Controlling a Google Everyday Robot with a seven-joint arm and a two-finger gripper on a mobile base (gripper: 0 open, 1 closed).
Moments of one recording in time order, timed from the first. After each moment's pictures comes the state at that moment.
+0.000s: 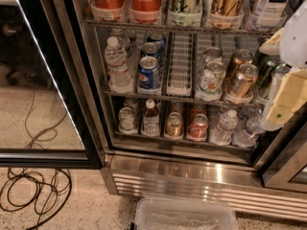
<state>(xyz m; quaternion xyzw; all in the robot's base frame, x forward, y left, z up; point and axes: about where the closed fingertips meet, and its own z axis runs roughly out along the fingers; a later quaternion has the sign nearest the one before) 0.438 -0.217 0.976 -0.60 0.78 -0.03 0.16</state>
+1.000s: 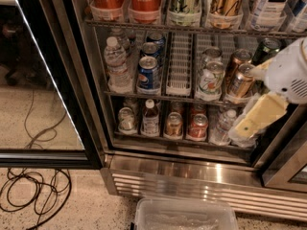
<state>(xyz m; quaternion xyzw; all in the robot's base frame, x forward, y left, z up) 0.447 -0.194 0.927 -0.51 0.82 0.07 0.25</state>
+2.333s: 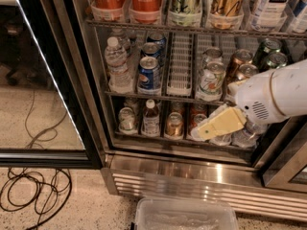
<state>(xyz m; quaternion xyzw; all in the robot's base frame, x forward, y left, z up) 0.465 -0.145 0.890 -0.41 0.83 0.14 0.35</state>
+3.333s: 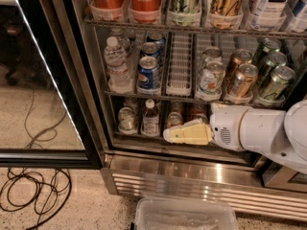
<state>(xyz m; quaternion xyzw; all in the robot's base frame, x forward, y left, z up) 0.480 -0.104 0.838 -0.26 0.83 0.22 0.45</state>
